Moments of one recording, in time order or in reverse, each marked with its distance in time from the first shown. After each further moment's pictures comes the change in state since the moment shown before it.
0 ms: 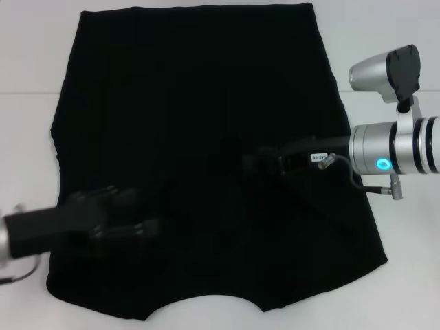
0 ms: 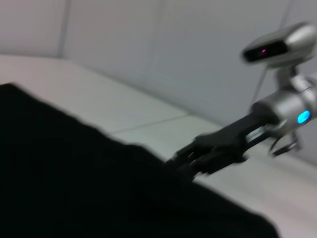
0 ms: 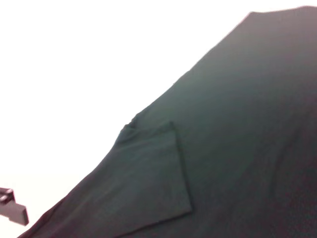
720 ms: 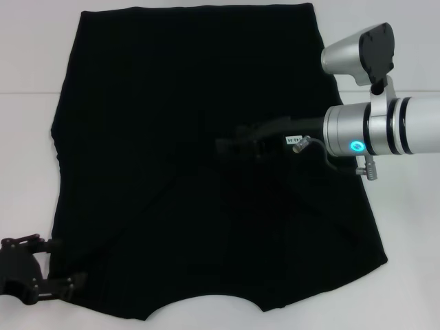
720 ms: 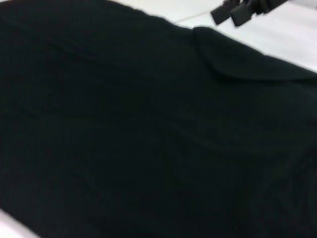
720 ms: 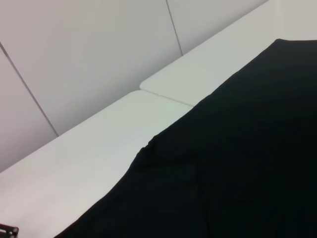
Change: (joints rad) left arm 0.087 -0.012 -0.099 0.159 0.284 -0.078 0.123; right arm 0.075 0.015 -0.013 0.020 0.034 0.036 -0.041
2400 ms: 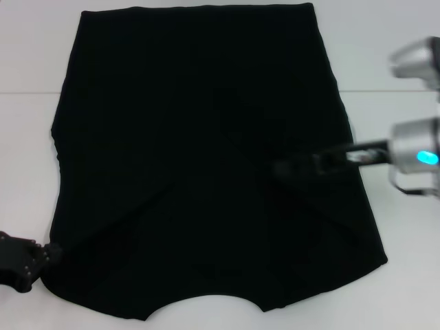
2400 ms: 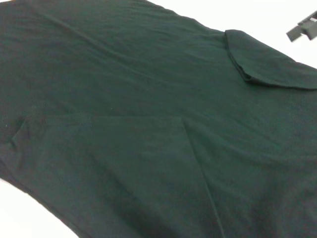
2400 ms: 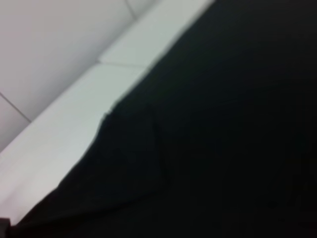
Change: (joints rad) left arm -0.014 -0.001 -0.033 0.020 0.016 -0.025 -0.074; right arm -0.141 -0.078 0.008 -0.142 -0.120 -0.176 0.307
